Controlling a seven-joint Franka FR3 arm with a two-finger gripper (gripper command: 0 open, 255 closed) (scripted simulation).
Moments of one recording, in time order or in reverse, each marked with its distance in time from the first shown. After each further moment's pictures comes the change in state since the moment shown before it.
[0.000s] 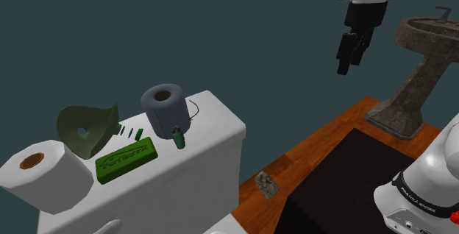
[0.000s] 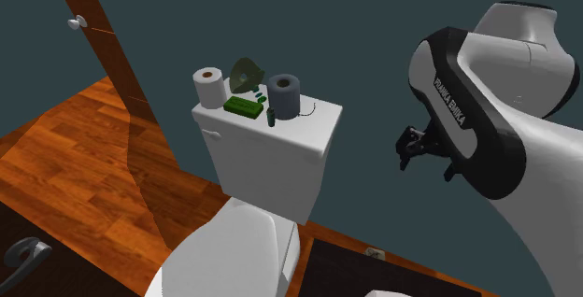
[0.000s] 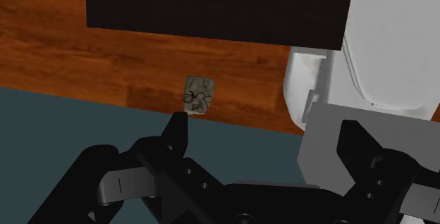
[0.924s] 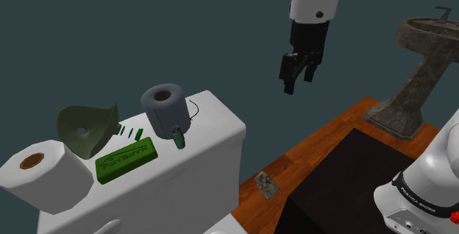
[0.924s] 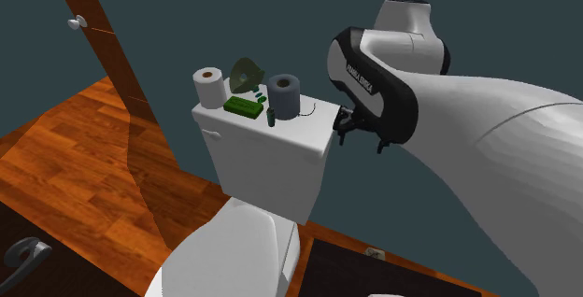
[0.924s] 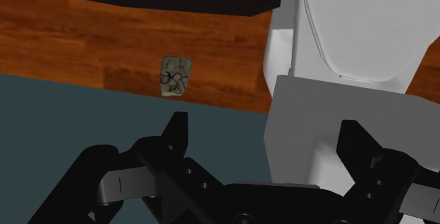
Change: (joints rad) arm 0.072 0.238 0.244 0.122 0.115 0.177 0.269
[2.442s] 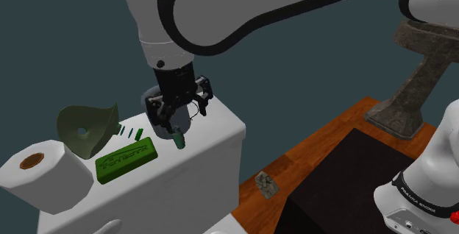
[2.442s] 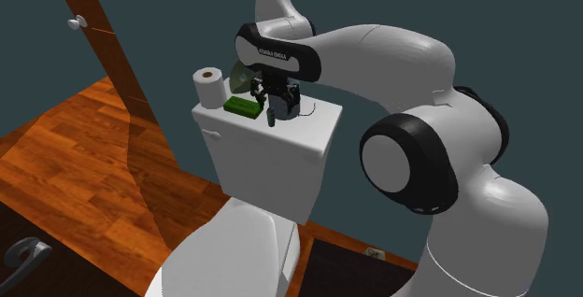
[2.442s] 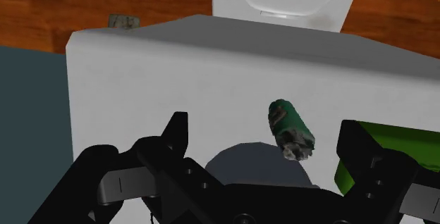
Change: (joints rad) arm 0.209 0.863 0.288 0.784 -0.369 0.071 0.608
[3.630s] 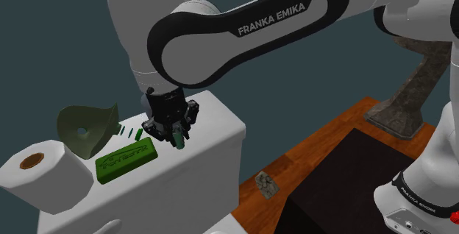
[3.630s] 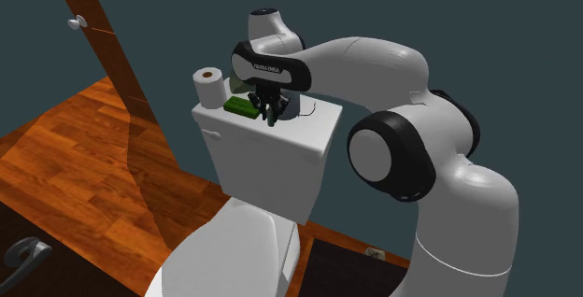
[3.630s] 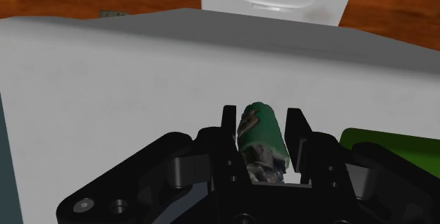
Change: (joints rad) arm 0.055 0.116 -0.017 0.043 -0.064 0.062 0.051
